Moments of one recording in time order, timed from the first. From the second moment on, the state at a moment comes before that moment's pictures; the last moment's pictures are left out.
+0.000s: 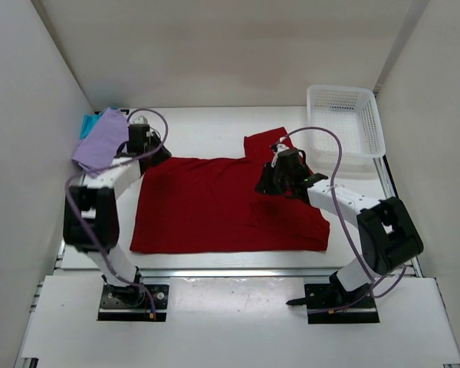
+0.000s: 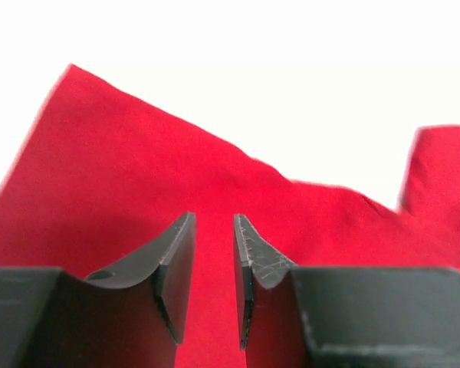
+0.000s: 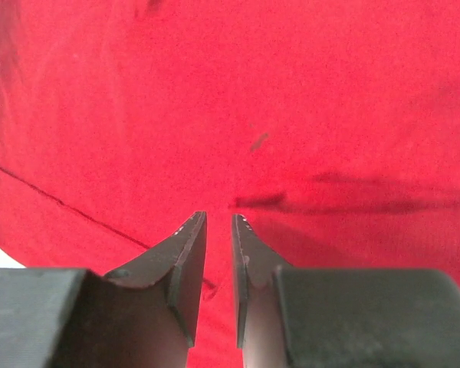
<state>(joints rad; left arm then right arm) -0.11 1.62 1.05 -0.07 0.04 -0.59 0.48 1.52 0.88 -0.08 -0.20 0.47</state>
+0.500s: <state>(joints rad) 0.07 2.07 1.53 -0.31 -0.07 -0.44 0.44 1.58 0.85 0.06 -0.33 0.46</state>
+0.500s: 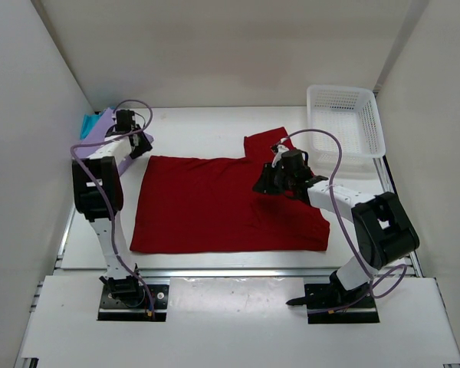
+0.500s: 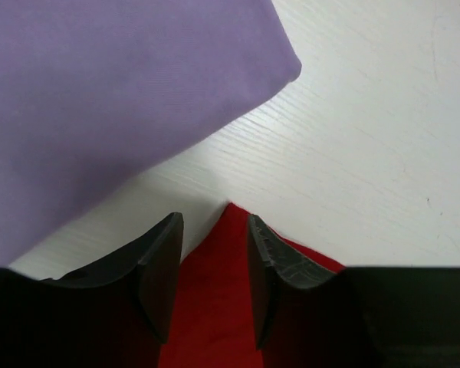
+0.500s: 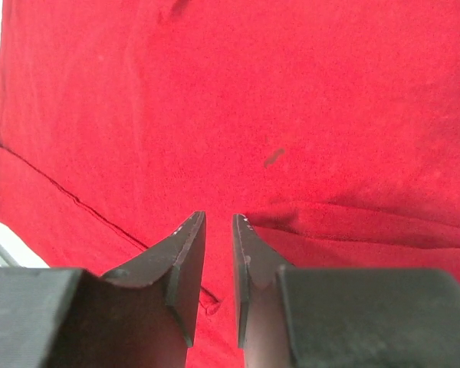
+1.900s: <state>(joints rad) 0.02 2.09 1.44 -0.25 -0.09 -0.42 0.17 2.16 1.67 -0.15 0.00 0.33</state>
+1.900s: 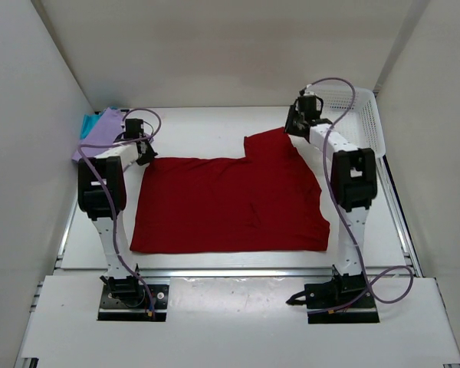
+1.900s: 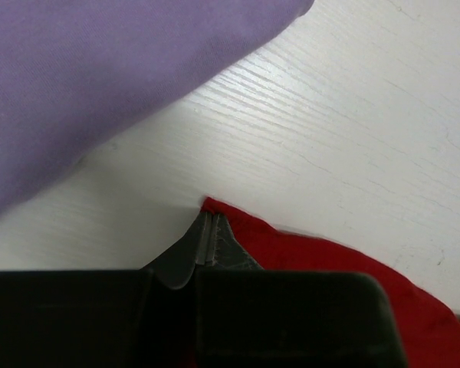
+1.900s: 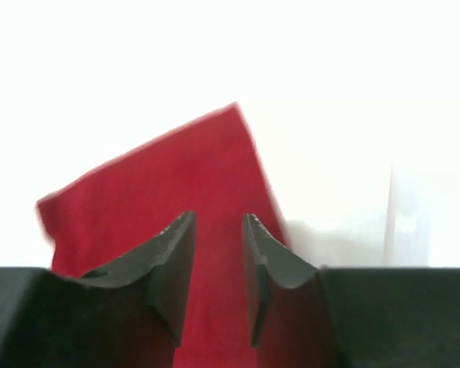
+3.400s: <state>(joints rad) 0.02 1.86 1.25 -0.16 -0.04 -0.48 0.11 2.71 2.56 -0.70 -0.18 0.26</state>
